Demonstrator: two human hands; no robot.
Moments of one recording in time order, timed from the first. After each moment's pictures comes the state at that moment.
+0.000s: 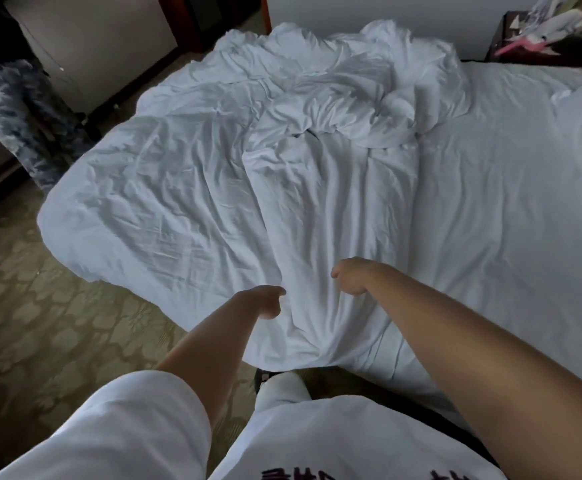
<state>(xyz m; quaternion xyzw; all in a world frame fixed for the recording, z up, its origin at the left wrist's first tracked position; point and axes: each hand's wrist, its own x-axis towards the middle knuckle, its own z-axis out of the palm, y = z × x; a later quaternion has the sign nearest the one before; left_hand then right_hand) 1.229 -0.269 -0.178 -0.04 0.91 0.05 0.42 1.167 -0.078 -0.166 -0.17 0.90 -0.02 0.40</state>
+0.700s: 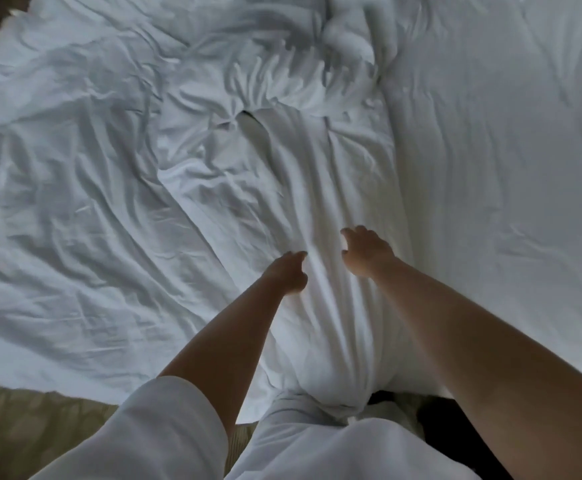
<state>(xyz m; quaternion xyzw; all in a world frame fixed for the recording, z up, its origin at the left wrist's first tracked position) 0.988 -0.246 -0.249 0.09 0.90 0.13 0.40 0.994 -0.076 -0.246 0.05 0.94 -0.14 0.30</state>
